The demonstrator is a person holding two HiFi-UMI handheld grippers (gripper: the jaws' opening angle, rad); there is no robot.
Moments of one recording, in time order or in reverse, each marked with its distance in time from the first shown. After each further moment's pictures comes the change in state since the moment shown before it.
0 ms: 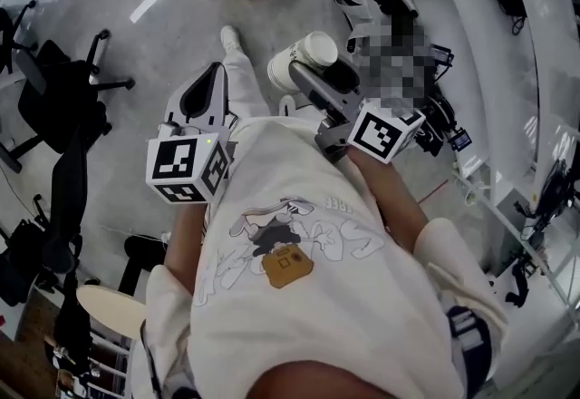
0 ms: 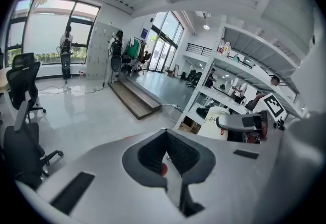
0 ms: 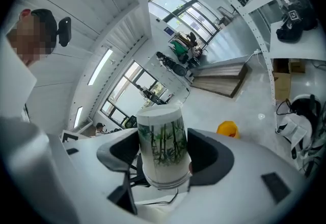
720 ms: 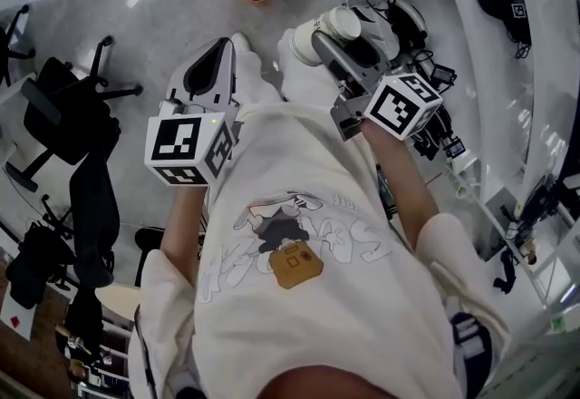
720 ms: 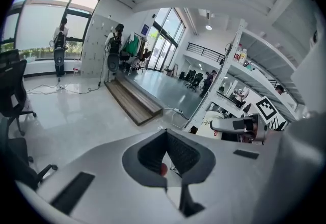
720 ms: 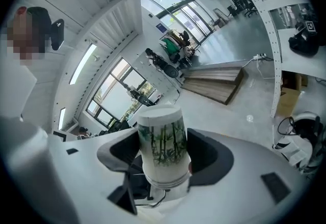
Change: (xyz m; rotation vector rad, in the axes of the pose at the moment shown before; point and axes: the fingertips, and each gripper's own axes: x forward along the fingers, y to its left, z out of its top) left arm 0.139 0.122 0.148 -0.020 0.025 -0.056; right arm 0.173 -0.064 0.151 0.011 0.017 -0.134
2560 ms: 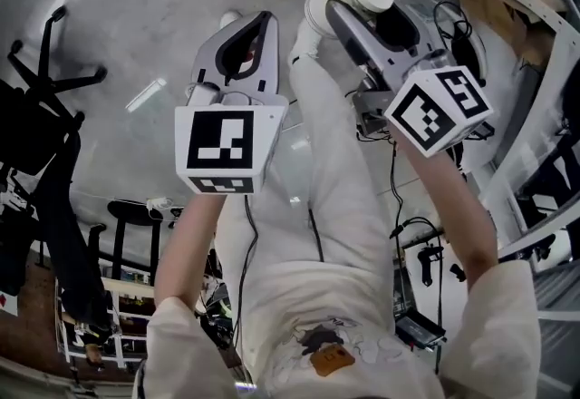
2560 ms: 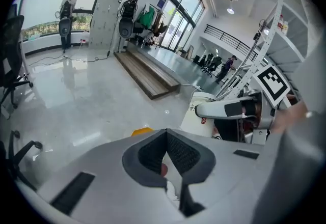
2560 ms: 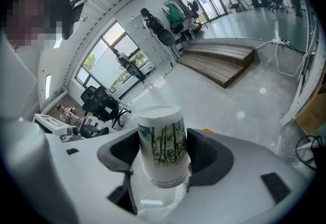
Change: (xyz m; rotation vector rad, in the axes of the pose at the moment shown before) left arm 0.355 0.198 -0.222 -0.119 0.210 0.077; right arm 0.333 -0.295 -0.109 -0.154 0.302 -0.092
